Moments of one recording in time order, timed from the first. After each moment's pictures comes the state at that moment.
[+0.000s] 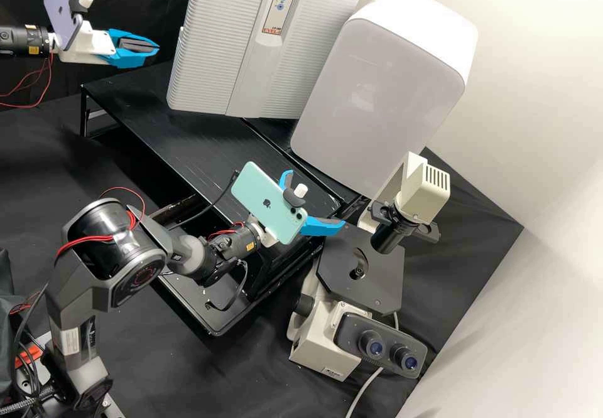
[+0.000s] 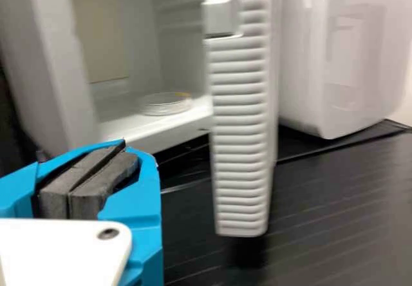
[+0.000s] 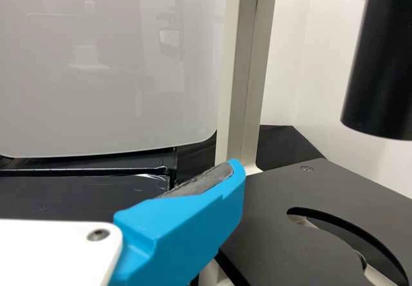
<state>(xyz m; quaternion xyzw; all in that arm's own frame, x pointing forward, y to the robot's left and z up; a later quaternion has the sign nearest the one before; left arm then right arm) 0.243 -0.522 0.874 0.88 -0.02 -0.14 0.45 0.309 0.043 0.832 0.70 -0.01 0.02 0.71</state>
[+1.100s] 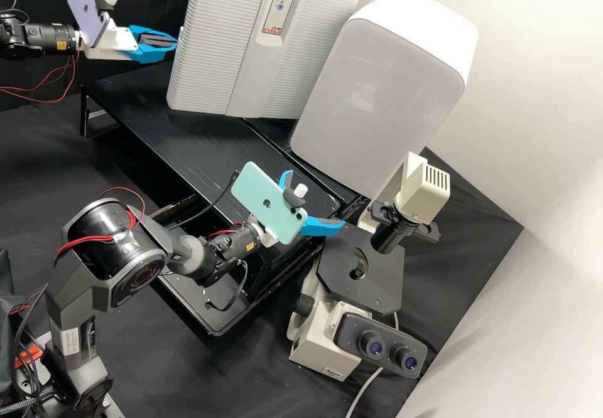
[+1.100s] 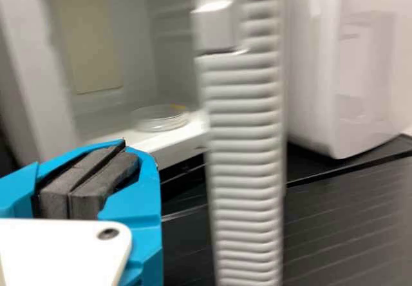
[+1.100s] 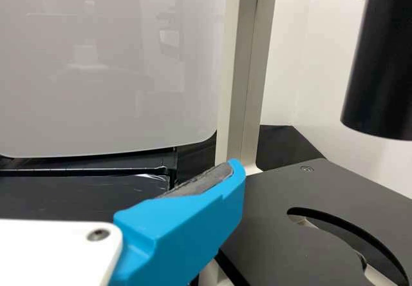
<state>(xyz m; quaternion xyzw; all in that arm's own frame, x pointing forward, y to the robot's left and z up) 0.290 -0.545 0.856 0.88 -0.04 -0.16 0.44 0.309 0.043 0.832 0.70 -0.01 0.02 0.71</state>
